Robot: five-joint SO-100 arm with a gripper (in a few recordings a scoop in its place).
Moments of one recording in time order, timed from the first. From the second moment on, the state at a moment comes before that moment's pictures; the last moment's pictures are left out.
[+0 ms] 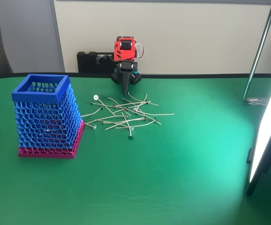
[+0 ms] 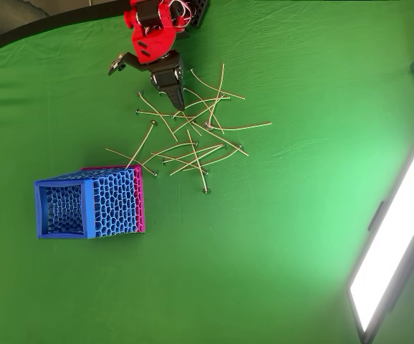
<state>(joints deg) 0.4 190.1 176.4 50.5 -5.4</state>
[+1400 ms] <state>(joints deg) 0.6 181.6 164.0 60.6 -3.0</state>
